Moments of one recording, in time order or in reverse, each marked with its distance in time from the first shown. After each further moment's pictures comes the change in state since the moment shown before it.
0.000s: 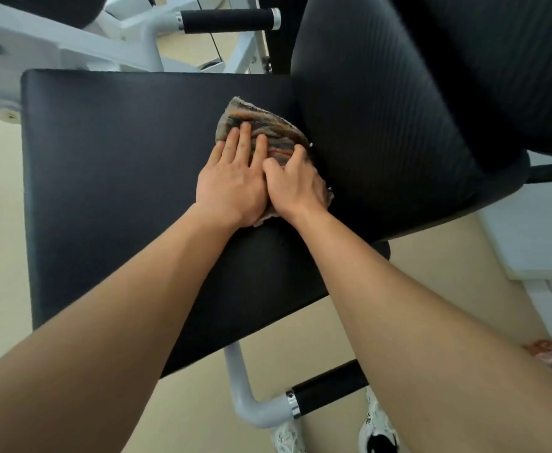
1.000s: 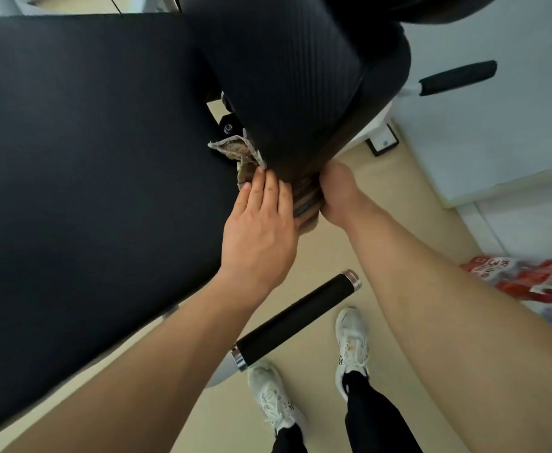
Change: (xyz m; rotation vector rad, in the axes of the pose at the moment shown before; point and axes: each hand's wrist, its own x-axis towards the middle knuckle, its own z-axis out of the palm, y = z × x) left_hand -0.088 0.153 0.047 -0.131 0.177 0.218; right_hand -0.033 0.163 -0.065 0.808 -0.020 0.240
